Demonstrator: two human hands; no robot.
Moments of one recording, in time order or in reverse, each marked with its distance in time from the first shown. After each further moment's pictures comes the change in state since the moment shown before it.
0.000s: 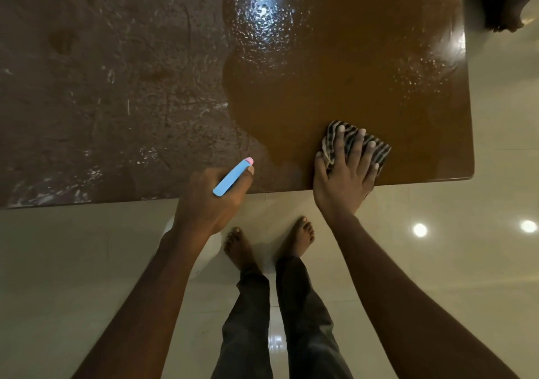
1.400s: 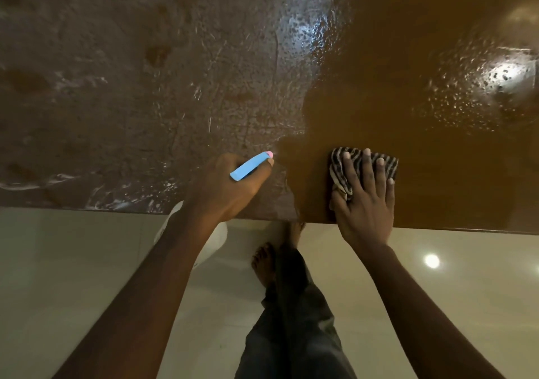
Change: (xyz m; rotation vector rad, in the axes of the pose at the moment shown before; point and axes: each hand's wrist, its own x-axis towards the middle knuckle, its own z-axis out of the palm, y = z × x) left_hand 0.045 -0.038 -0.104 -0.056 0.012 -0.101; right_hand -0.017 -0.070 0.020 -0.165 -0.100 -0.346
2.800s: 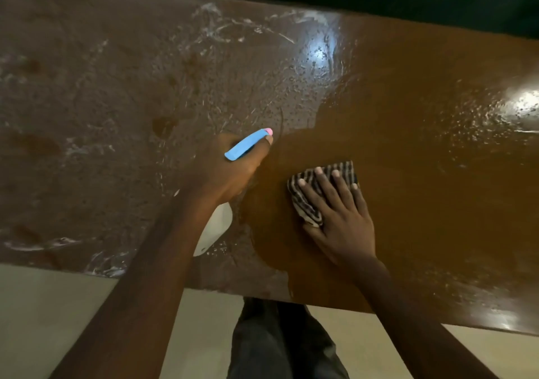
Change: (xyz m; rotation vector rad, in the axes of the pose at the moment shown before) left_hand 0.124 0.084 -0.049 -0.038 0.102 -0.122; right_hand 0.120 -0.032 -0.033 -0.158 -0.048 -0.488
